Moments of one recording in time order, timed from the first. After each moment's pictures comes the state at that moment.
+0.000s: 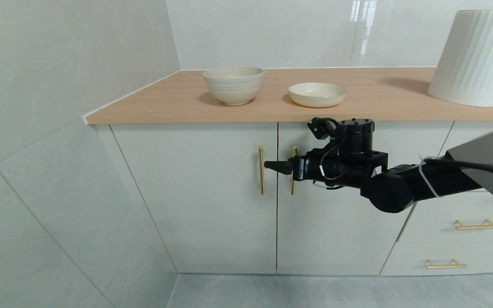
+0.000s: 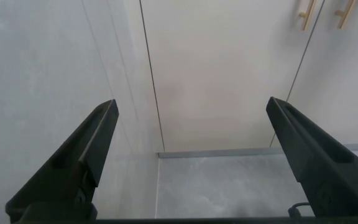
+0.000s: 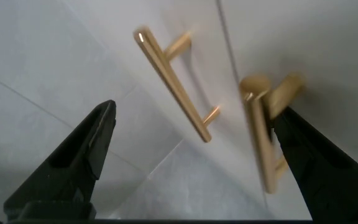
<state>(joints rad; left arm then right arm) 0.01 0.00 0.00 -0.01 -0.05 0.04 0.50 2.15 -1.33 -0.63 0.38 0.26</state>
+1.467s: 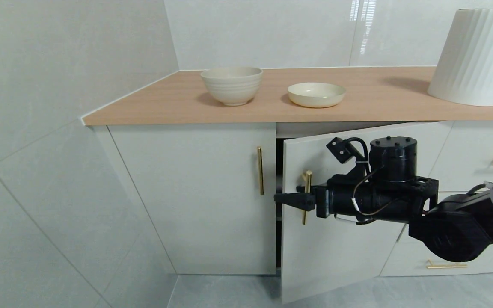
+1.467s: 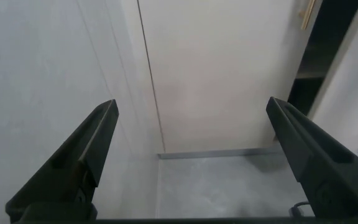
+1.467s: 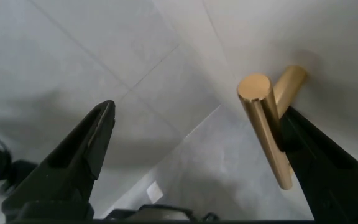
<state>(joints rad) 0.01 0.00 0.00 -0.01 -0.05 0.06 0.58 1.89 -0.89 -0.76 0.51 0.31</state>
